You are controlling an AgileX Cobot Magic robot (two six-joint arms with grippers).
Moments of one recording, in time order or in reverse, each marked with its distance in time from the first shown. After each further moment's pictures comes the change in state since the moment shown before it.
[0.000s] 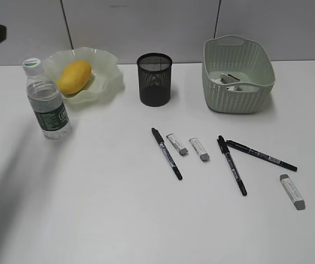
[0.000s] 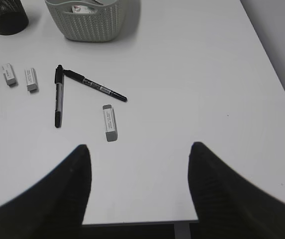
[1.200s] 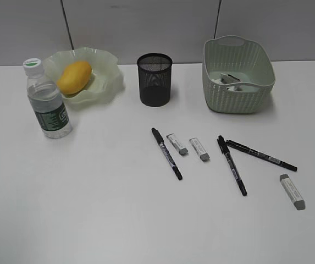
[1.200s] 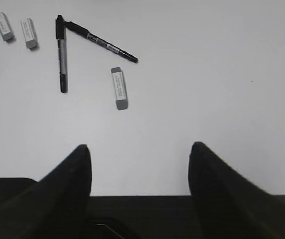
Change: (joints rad) left arm -0.015 -0.796 -0.069 -0.659 1.358 0.370; right arm 0.006 0.364 -0.070 0.031 -0.014 -0.007
